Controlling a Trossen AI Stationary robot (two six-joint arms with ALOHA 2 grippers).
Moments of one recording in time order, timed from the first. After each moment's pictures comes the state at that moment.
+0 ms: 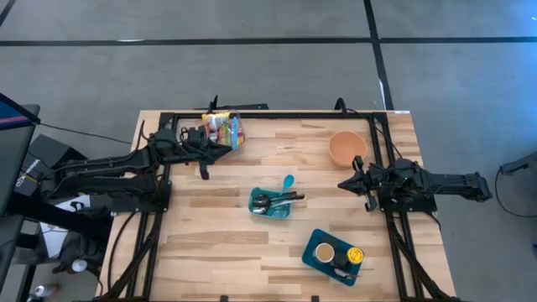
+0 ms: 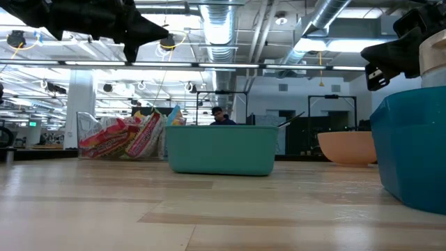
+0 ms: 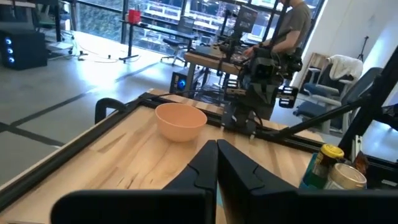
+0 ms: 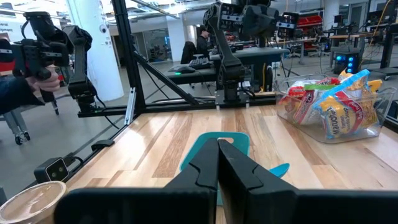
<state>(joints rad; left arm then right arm) 0.33 0.78 0.44 0.30 0.14 -0.19 -0.03 0.02 0.01 0.04 -0.16 0.11</state>
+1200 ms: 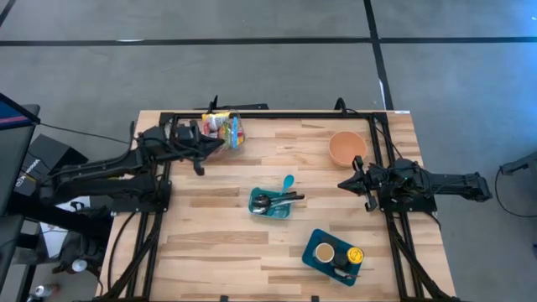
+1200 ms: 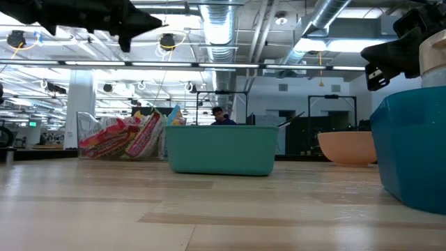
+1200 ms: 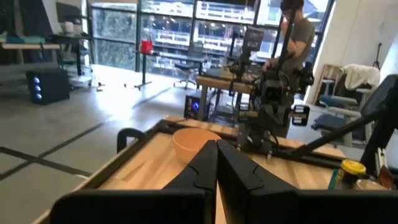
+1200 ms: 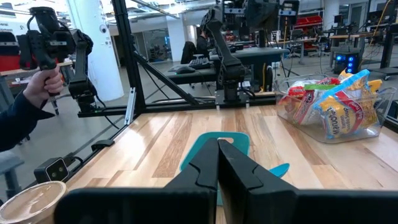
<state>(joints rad) 0.37 0.70 0.44 0.31 0.12 -0.11 -0.04 0.02 0.01 0.04 -0.16 0.11</state>
